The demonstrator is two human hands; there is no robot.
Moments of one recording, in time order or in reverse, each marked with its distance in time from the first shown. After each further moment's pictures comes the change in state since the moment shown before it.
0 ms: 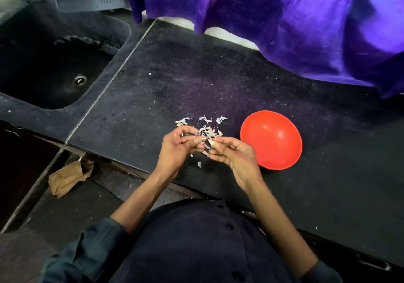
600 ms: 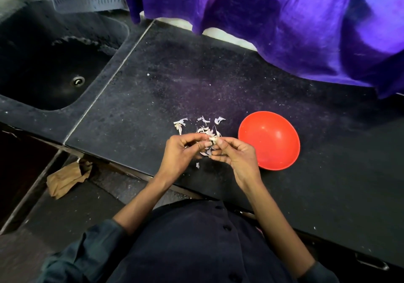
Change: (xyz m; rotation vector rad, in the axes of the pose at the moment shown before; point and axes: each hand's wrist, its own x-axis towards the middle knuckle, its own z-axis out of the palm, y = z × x) left_hand -0.003 -0.001 0.008 0.305 -0.027 0.135; right_hand 0.004 0.002 -0.006 -0.053 0.079 -0.024
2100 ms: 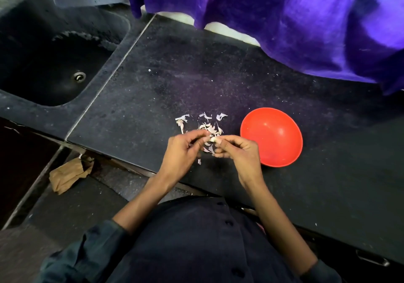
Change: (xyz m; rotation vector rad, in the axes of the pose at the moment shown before) left_hand -0.006 -0.002 -0.002 0.260 0.022 0.192; right_hand -0.006 -0.006 0.005 -0.154 0.026 -0.097
